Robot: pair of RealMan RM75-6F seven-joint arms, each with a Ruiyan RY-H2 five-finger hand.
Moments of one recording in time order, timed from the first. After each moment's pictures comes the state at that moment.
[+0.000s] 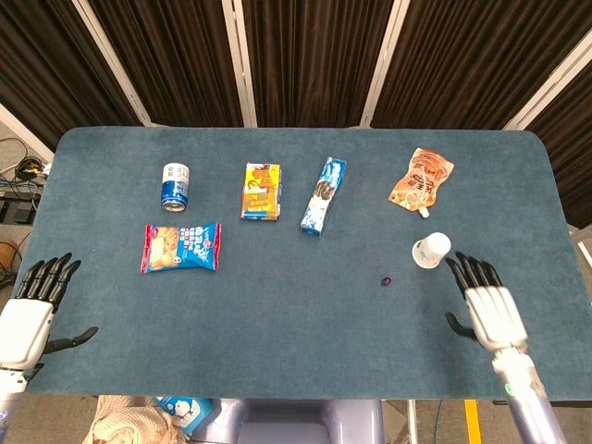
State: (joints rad) left arm -0.11 -1.17 0.00 -1.58 1.63 1.53 0.00; right arm 0.24 -1.17 0.14 -1.81 -1.34 1.22 -0.35
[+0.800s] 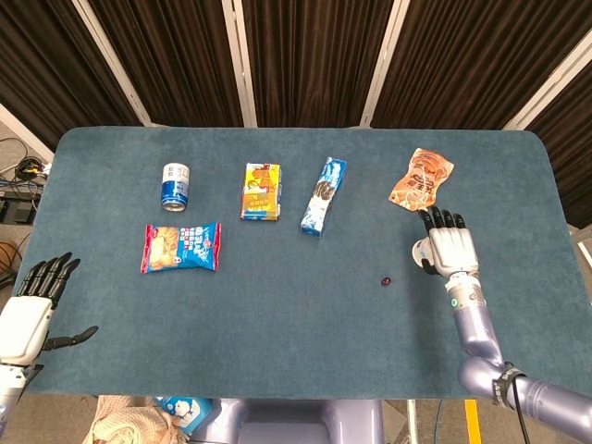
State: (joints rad) left arm -0.12 -1.14 0.00 -1.62 1.58 1.47 -0.06; right arm 0.61 -1.39 0.28 -1.52 -0.74 1.00 -0.71
